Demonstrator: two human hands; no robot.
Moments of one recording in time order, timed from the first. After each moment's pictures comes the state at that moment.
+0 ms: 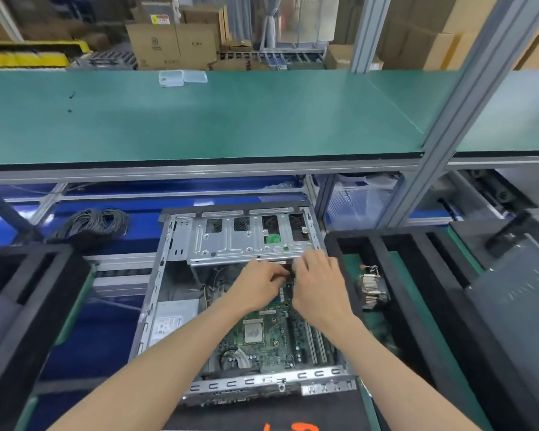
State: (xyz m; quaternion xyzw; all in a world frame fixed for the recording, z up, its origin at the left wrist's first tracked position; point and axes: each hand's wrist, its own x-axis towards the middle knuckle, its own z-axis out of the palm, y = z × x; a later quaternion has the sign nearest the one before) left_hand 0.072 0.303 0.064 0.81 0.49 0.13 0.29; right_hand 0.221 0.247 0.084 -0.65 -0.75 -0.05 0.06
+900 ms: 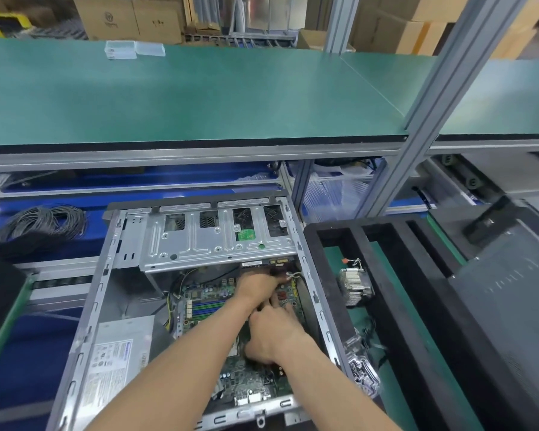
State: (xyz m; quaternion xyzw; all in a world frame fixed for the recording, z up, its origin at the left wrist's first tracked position) left_hand 0.136 0.350 -0.026 0.68 0.61 -0.02 0.41; right_hand 0.186 0.253 0.026 -0.63 -0.71 0.25 -0.20
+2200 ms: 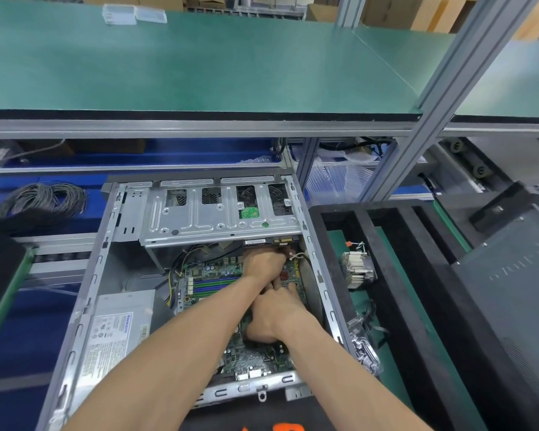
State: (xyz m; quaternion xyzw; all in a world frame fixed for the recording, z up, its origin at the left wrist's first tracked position) left_hand 0.148 0.344 -0.020 0.66 0.64 0.04 0.39; right_hand 0.185 0.252 0.020 -0.62 -0.70 0.25 -0.24
